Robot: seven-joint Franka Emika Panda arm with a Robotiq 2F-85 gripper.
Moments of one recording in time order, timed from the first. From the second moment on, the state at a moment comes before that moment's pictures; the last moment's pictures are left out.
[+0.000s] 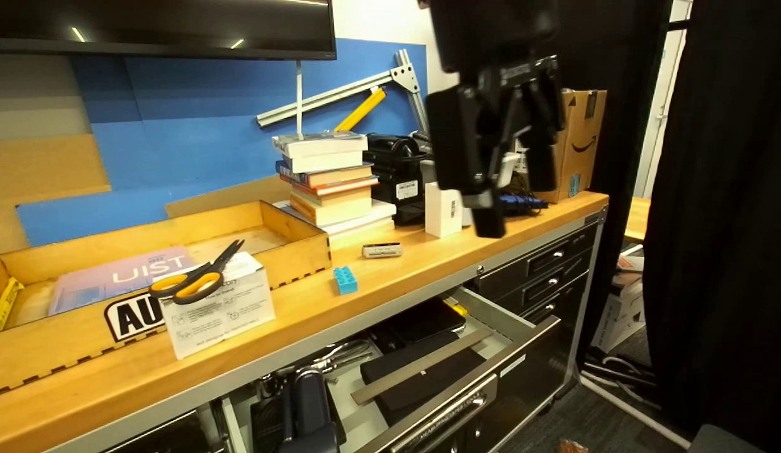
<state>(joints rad) 0.15 -0.53 0.25 -2.30 -0.03 1.59 0.14</state>
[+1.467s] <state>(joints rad) 0.22 0.47 0.05 -1.57 -0.15 1.97 0.65</state>
